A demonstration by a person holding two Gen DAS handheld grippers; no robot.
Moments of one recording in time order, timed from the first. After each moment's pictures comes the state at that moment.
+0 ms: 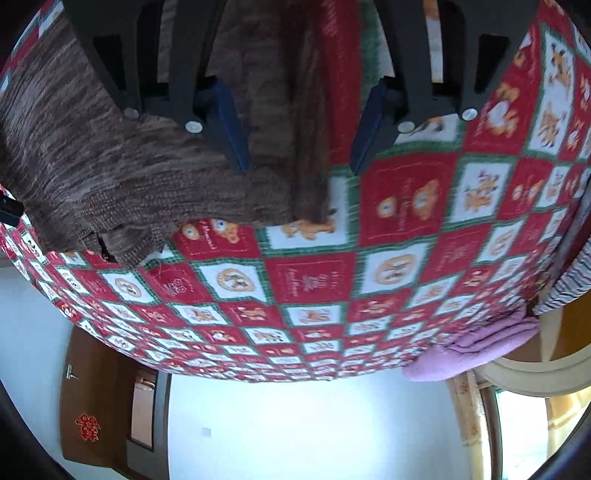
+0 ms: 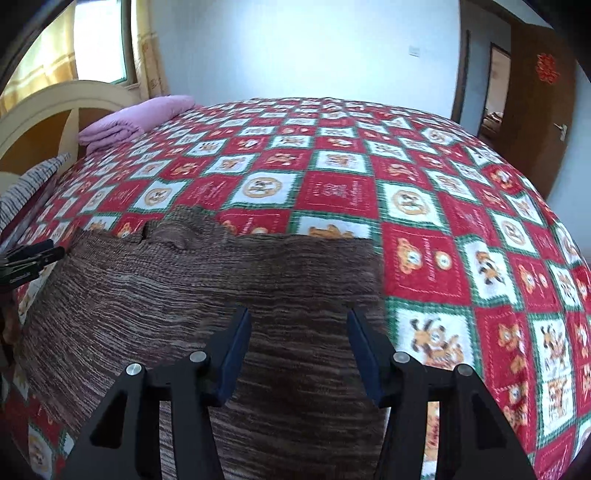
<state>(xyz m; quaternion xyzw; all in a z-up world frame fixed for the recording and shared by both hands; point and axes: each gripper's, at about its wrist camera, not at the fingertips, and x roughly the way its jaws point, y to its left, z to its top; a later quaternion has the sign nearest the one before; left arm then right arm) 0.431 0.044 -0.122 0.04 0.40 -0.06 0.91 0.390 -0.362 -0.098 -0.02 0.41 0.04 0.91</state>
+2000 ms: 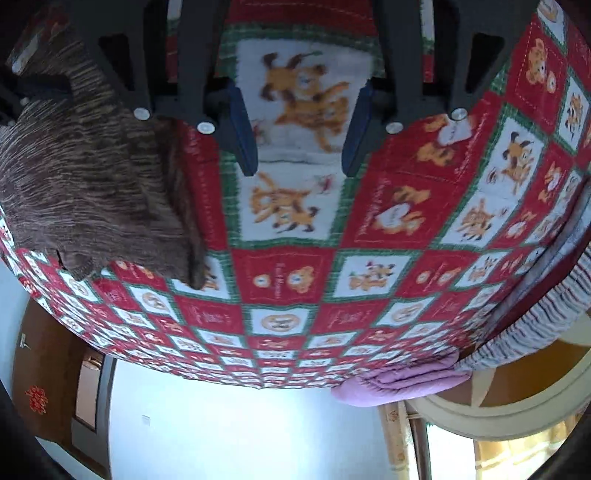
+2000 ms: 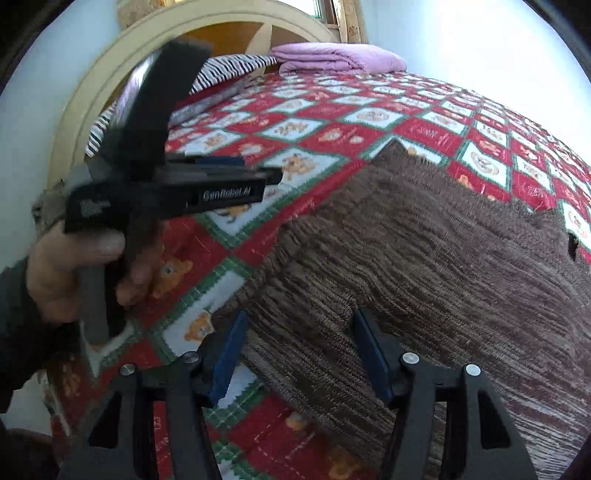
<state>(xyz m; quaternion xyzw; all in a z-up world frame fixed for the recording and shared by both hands) 0.358 0.133 -0.139 -0.02 0.41 0.05 0.91 0.321 -0.075 -0.131 -0.10 0.43 0.35 0.83</state>
